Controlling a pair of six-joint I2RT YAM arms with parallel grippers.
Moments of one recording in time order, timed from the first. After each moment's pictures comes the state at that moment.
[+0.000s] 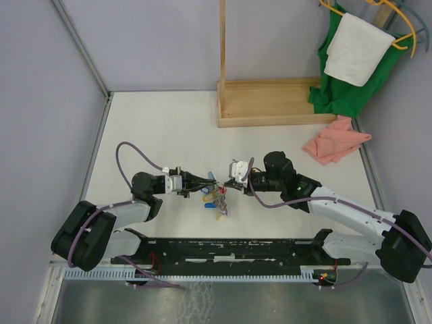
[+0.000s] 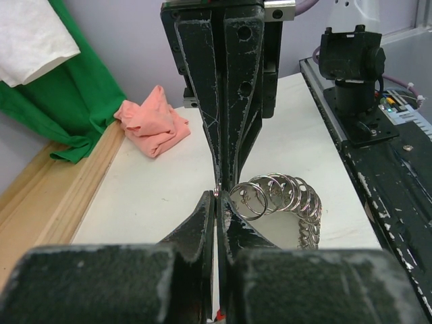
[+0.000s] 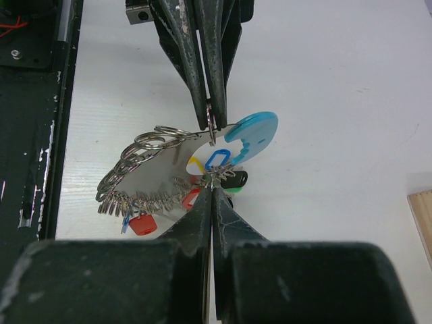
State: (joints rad) left arm -0.45 1.26 0.24 1.42 1.09 0.02; right arm 0.82 1.13 0.69 0.06 -0.54 -0.48
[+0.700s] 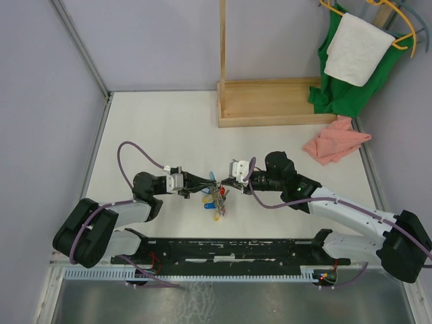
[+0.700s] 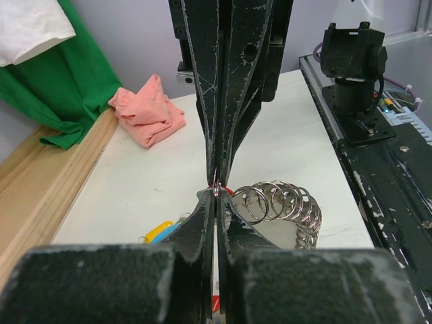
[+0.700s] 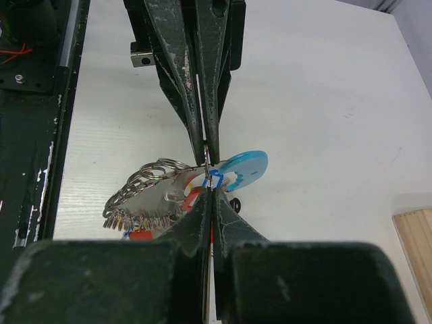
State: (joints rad) left arm -0.45 1.28 0.23 1.42 1.08 -0.01; right arm 0.84 1.12 0.69 0.14 -0.55 -0.46
